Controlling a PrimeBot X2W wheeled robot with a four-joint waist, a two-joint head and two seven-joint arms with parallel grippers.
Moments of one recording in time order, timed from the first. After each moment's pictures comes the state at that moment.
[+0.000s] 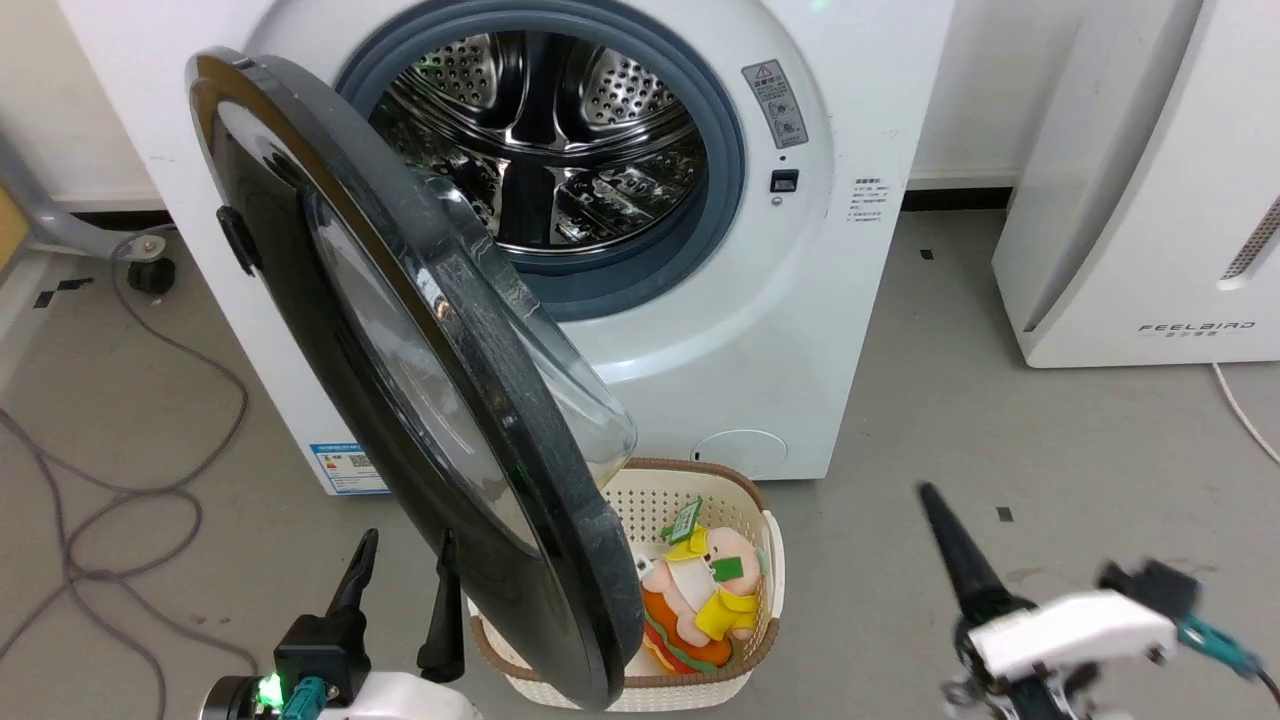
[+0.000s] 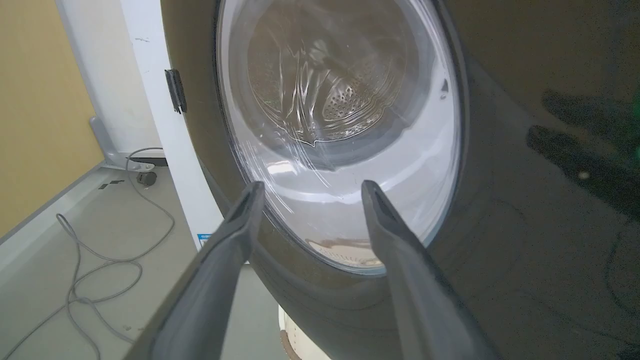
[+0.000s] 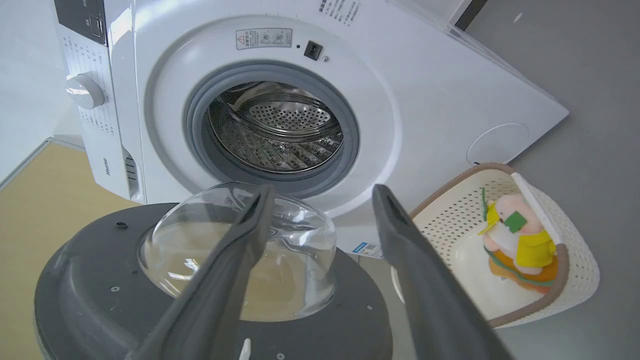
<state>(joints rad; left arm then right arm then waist) 0.00 0.07 -0.08 0.20 -0.13 0.03 -0.26 -0.17 -0.14 0.27 0.36 1.38 0.13 -0.08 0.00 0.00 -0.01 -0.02</state>
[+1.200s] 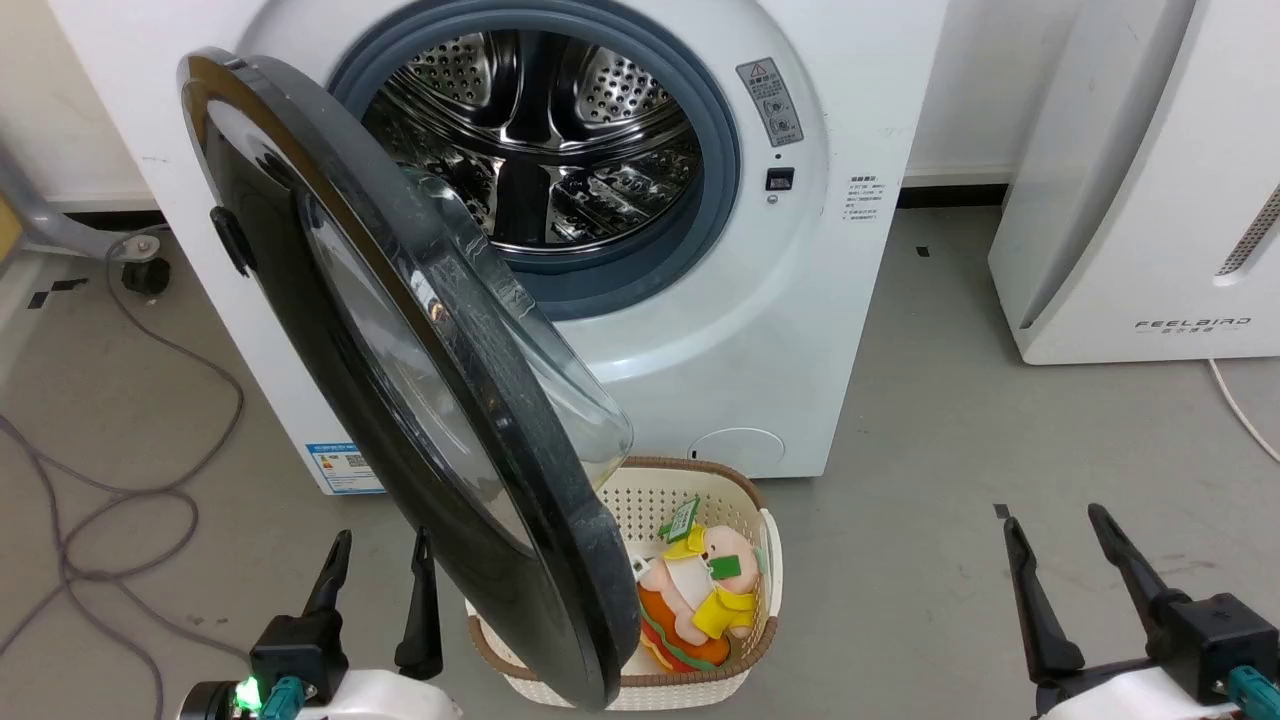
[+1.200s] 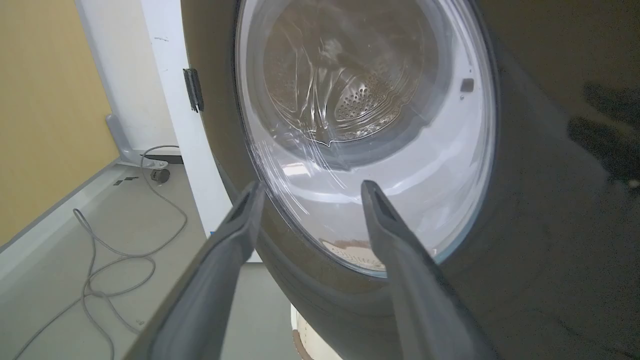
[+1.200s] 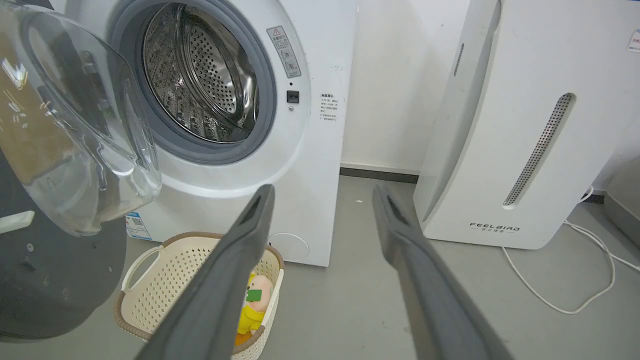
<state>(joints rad) 0.00 0.08 -0.05 0.20 -0.13 0.05 -0.26 0.11 -0.05 -0.06 -0.12 0.02 0.13 -0.04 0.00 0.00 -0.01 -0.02</state>
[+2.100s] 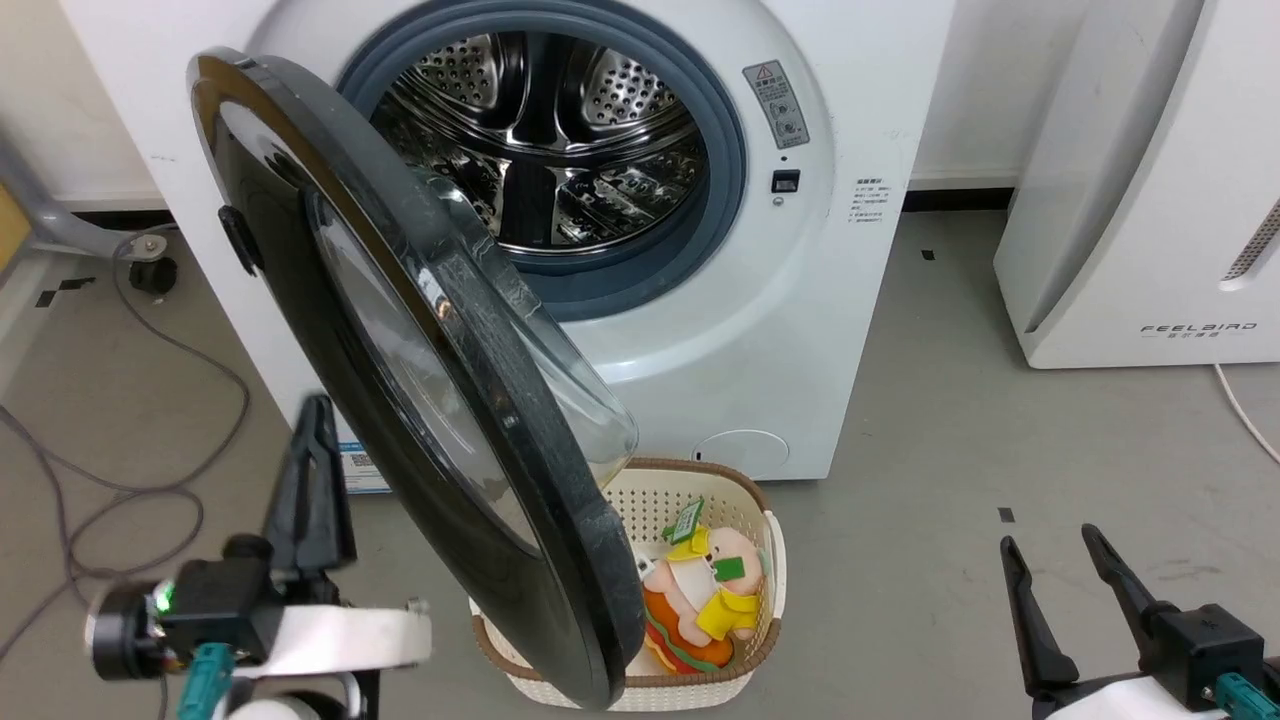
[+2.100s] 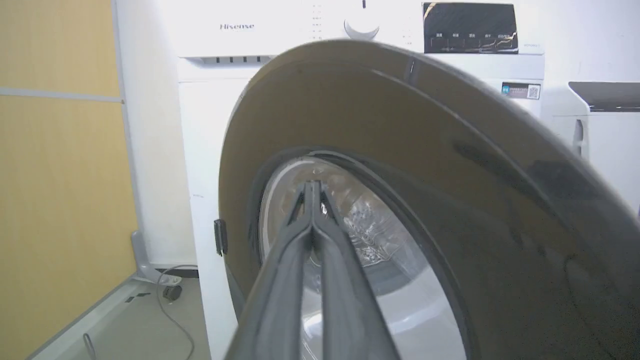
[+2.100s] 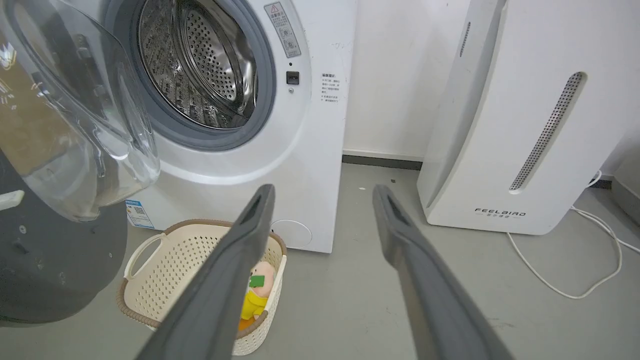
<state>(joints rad) -0.04 0.10 -0.03 -0.10 -0.09 0.08 -0.26 0.11 -0.05 -0.07 -0.04 0.02 0.13 -0.07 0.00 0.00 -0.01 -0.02</state>
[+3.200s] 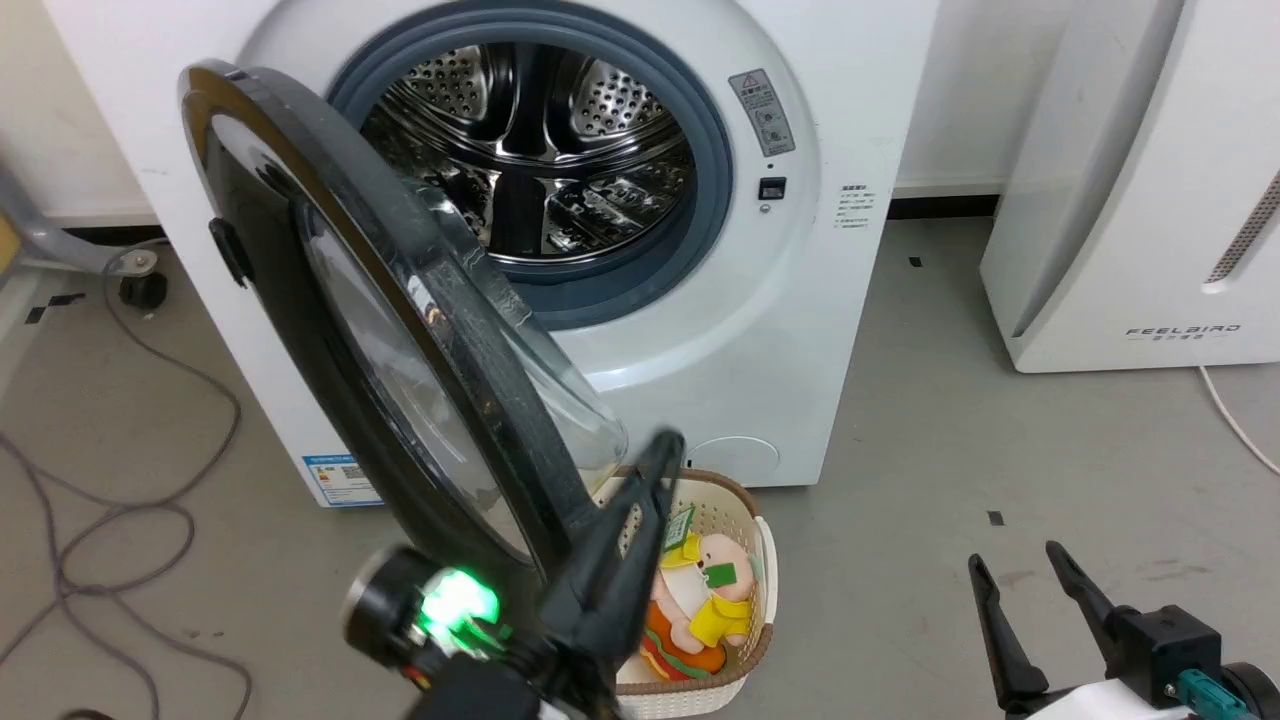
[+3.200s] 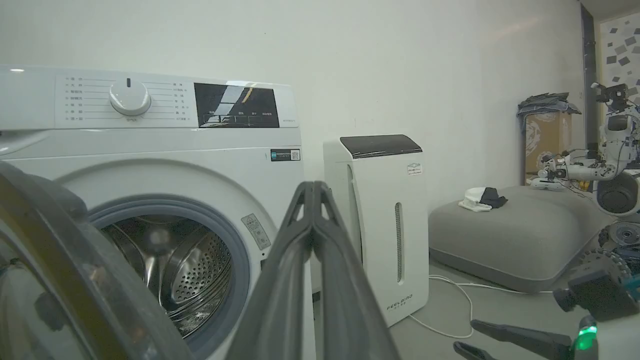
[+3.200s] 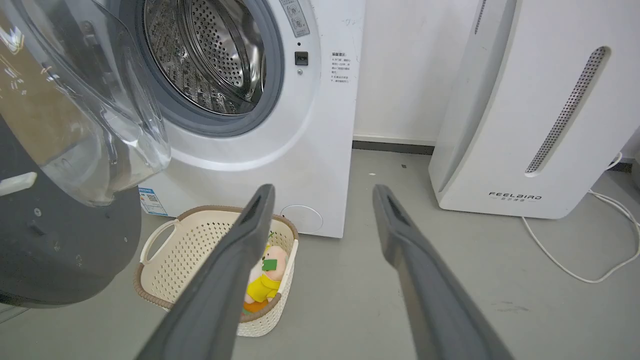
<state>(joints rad) -0.02 0.08 -0.44 -0.43 -0.05 -0.01 -0.18 0.10 -0.05 -0.04 0.01 0.04 0.13 -0.05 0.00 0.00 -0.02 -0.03</state>
